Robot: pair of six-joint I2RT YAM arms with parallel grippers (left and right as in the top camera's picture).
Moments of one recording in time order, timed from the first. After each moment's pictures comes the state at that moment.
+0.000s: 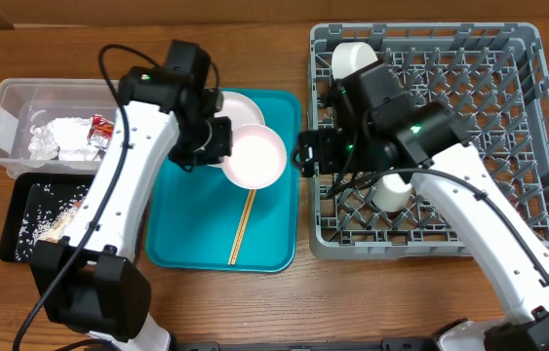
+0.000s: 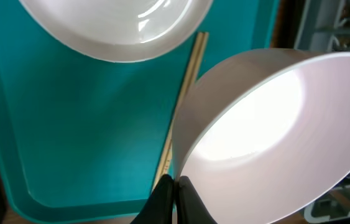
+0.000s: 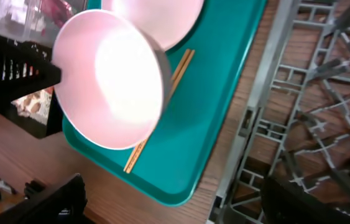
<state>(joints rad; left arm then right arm) -0.23 1.78 1.67 -1.32 0.20 -0.27 0.50 1.58 1.54 -1.06 -0.30 0.36</state>
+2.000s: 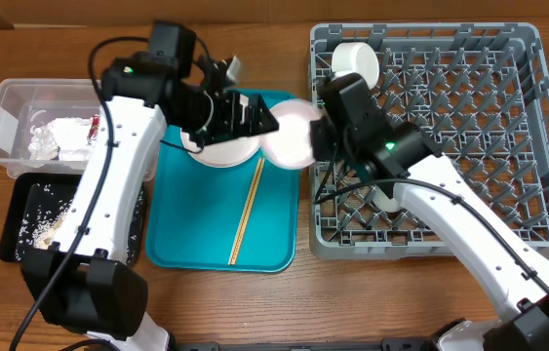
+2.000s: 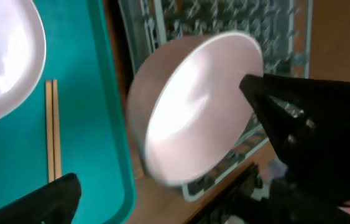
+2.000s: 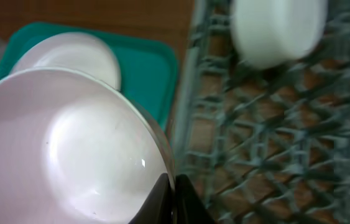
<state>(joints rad) -0.18 1.78 1.74 -1.20 0.70 -0.20 0.54 1.59 1.39 -0.73 0.16 0.36</state>
